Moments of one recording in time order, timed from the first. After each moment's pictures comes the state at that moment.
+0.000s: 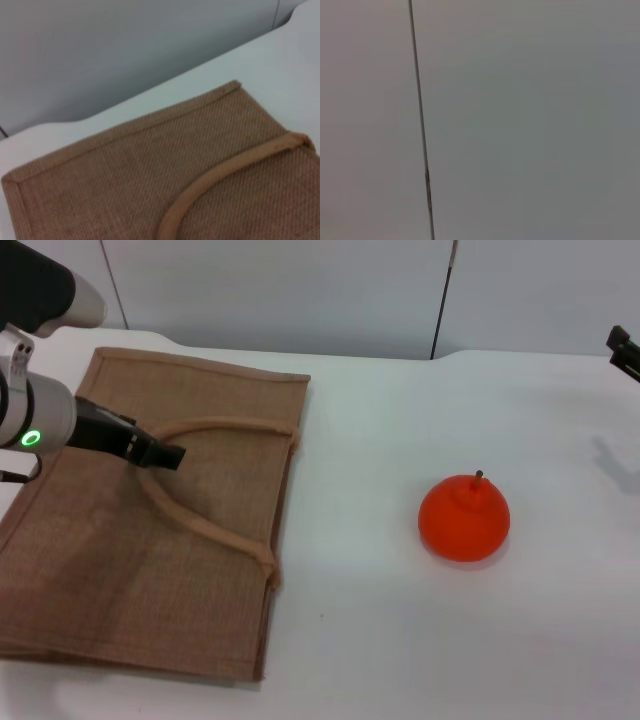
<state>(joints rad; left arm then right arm) -0.41 -2.03 1.31 1.38 -0.56 -1.15 0.59 0.44 2.01 1.89 0.51 -0.69 0.78 -2.32</state>
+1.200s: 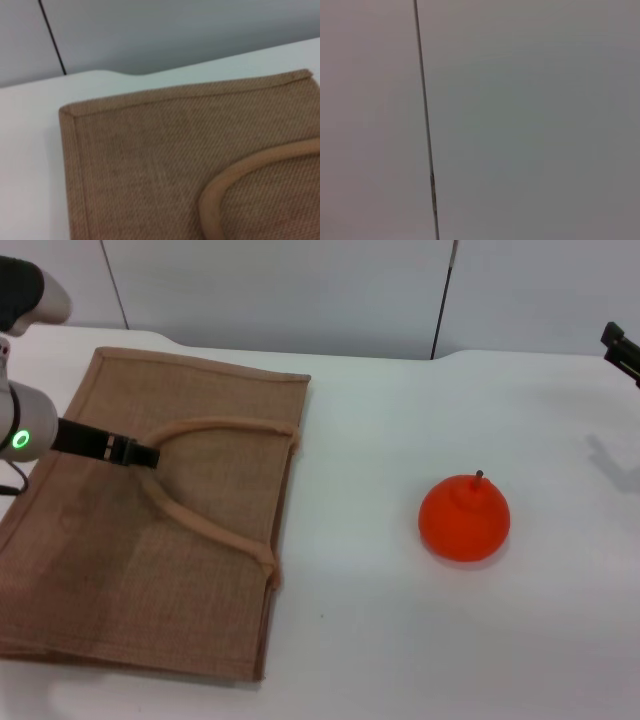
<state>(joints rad) -0.40 -2.03 1.31 1.36 -0.47 -1.13 0.33 0.45 2.01 1.88 0.50 -0.69 0.78 -2.32</state>
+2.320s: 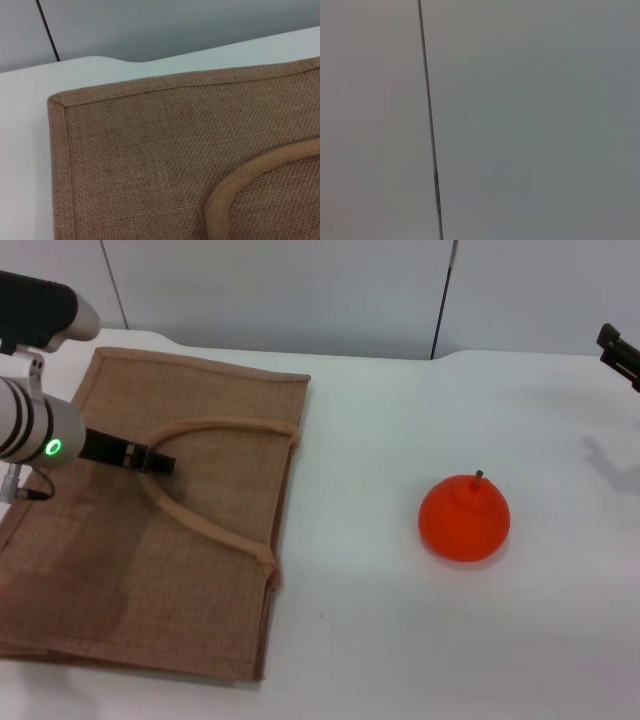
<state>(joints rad) -0.49 -2.03 1.33 1.16 -0.46 -1.01 0.33 0.45 2.02 1.88 0.50 -0.69 0.78 -2.32</state>
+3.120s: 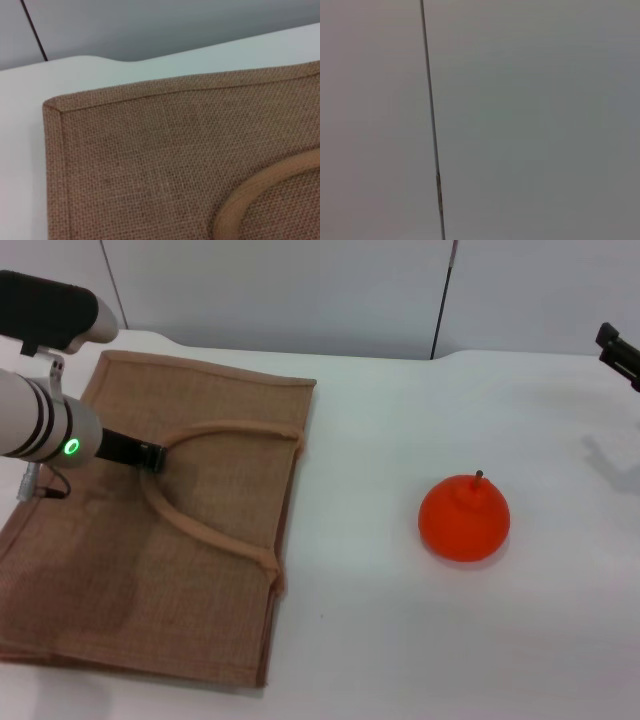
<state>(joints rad) -0.54 -2.03 1.34 1.07 -0.45 -0.96 0.32 0.45 2.02 1.88 0.50 -0.70 0.79 -2.32</state>
